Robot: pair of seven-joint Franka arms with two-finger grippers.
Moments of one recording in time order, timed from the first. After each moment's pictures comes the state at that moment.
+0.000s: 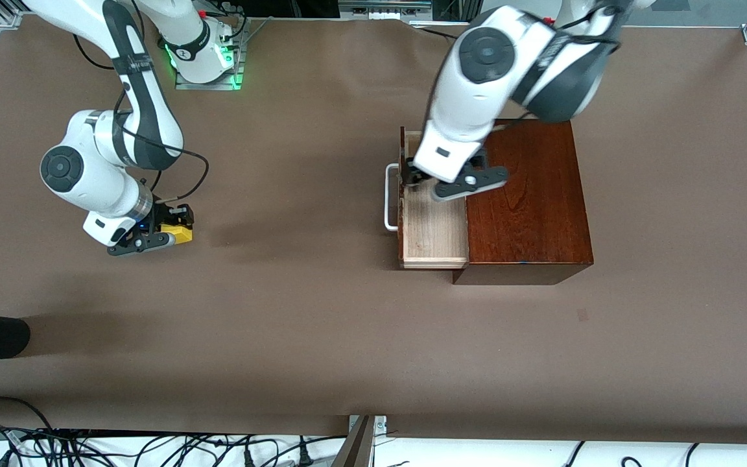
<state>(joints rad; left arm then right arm) -0.61 0.33 -0.07 -1.59 -0.05 1.93 -1.04 0.49 0.32 -0.41 -2.09 0.22 2.33 -0.28</state>
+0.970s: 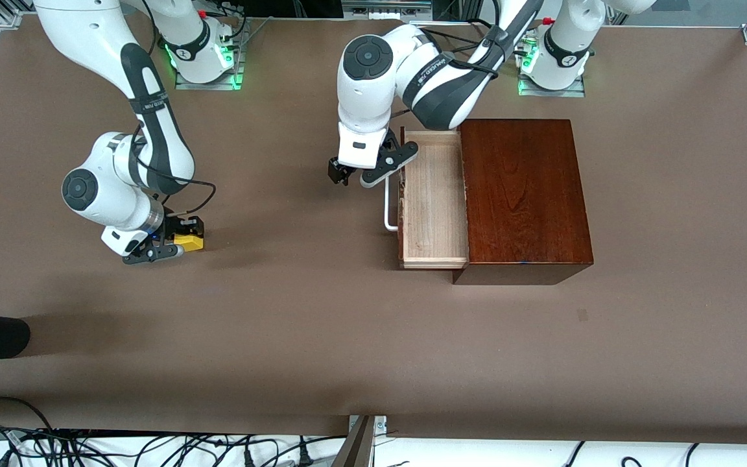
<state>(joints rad) -0.79 0.52 -0.07 -1.47 -0.05 2.05 -1.52 0.48 0.46 -0.41 -2.09 0.40 2.41 -0.37</state>
